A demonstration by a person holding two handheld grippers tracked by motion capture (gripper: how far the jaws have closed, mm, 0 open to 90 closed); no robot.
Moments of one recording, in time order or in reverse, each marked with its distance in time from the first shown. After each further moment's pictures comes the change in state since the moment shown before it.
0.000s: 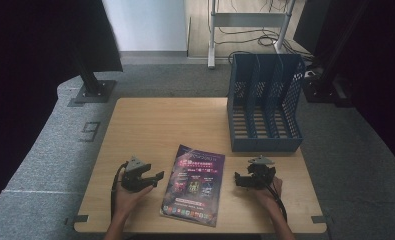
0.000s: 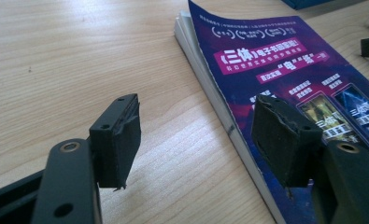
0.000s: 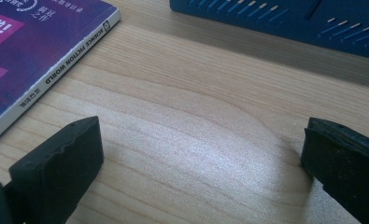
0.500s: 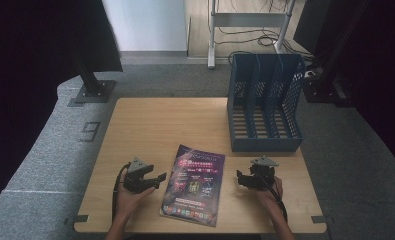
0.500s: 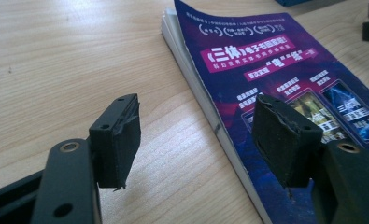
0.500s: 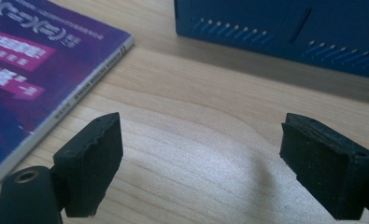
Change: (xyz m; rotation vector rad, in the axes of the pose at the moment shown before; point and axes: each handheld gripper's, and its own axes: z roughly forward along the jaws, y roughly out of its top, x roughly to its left) left arm -0.006 0.000 0.003 0.007 -0.025 0.010; right arm 0.002 0.003 -0.018 -0.071 0.013 0.017
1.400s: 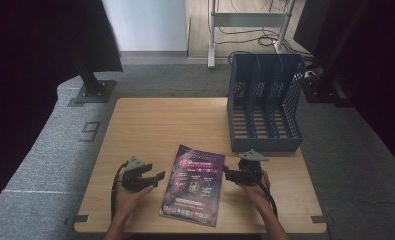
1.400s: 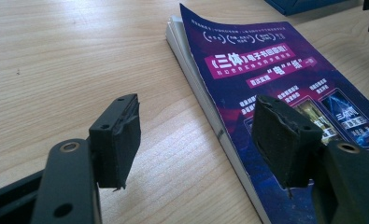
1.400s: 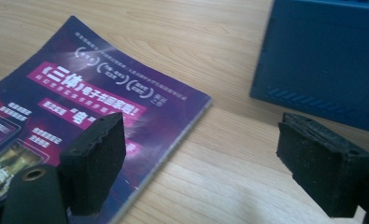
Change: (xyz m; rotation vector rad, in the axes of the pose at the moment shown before) left arm 0.003 0.002 -0.004 -0.019 -0.005 -0.022; right arm 0.037 0.031 -0.004 -0.085 0.136 -0.022
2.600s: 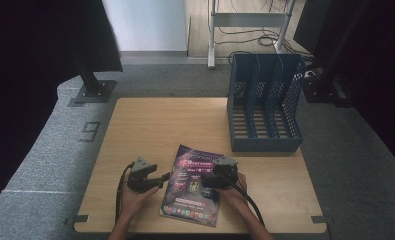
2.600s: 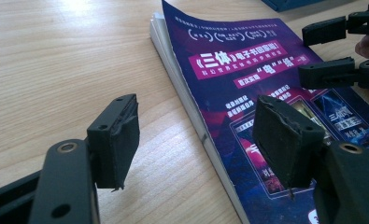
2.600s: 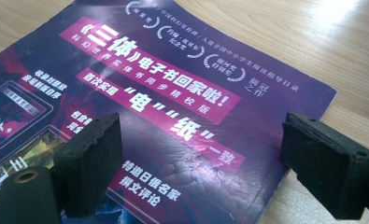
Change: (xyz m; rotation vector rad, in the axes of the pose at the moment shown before) left arm -0.013 0.000 0.012 0.008 -0.010 0.013; right arm 0.057 -0.013 0.049 0.092 0.042 -0.090
